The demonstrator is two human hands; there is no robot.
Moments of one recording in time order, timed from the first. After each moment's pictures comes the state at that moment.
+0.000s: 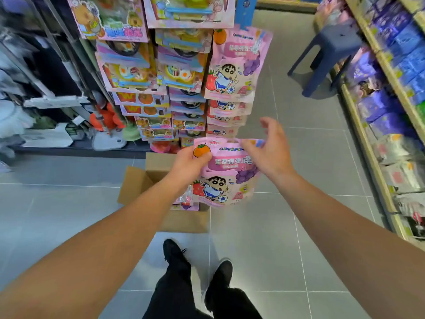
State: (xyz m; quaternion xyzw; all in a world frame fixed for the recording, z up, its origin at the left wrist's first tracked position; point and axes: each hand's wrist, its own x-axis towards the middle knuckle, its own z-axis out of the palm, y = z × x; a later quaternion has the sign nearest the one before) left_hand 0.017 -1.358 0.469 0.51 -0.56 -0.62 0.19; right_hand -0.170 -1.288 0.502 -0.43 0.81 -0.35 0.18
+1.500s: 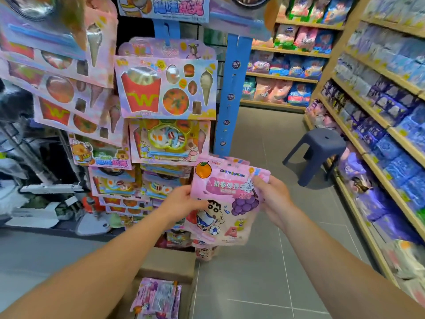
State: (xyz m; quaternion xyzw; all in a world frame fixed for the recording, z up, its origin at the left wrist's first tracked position) left_hand -0.110 -1.525 0.565 0.47 -0.63 -0.59 0.18; right_hand -0.330 -1.445 0.591 -0.21 0.64 -0.58 0.46
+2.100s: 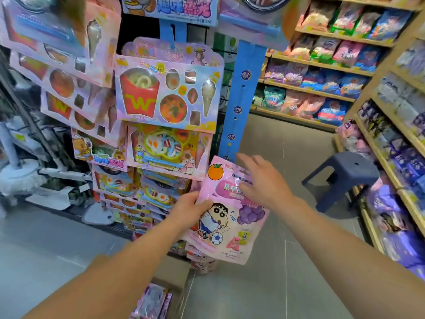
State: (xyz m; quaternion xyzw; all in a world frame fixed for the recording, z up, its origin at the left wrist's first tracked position) left_hand -0.174 -1.536 0.548 0.53 -0.54 -0.58 0.29; right_hand -0.384 -1.533 0.622 -0.73 0.67 -0.12 0.04
